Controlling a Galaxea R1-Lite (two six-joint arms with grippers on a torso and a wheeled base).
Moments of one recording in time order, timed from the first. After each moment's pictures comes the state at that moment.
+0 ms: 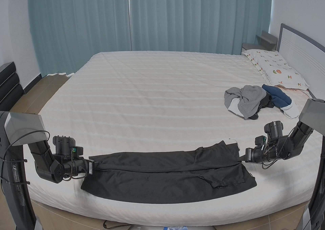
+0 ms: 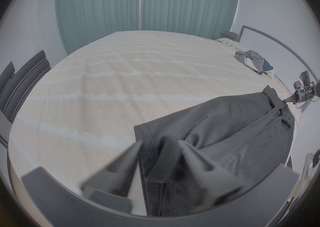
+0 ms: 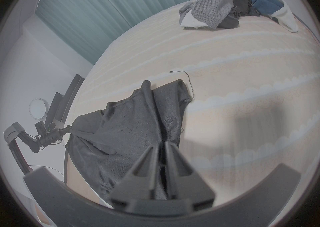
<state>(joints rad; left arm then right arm) 0.01 2.30 -0.57 -0.99 -0.16 0.05 0.01 2.24 -0.80 -0.55 0.39 0.20</state>
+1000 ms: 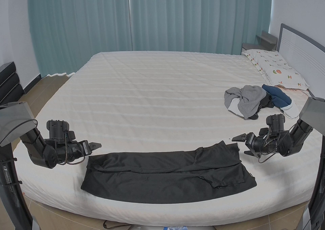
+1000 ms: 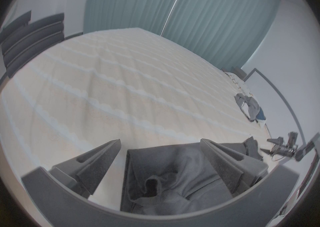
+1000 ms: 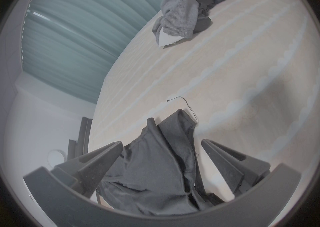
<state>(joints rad) 0.04 2.18 -0.70 -0.80 -0.25 -0.32 0.01 2.24 -0.85 -0.68 0.40 0.65</state>
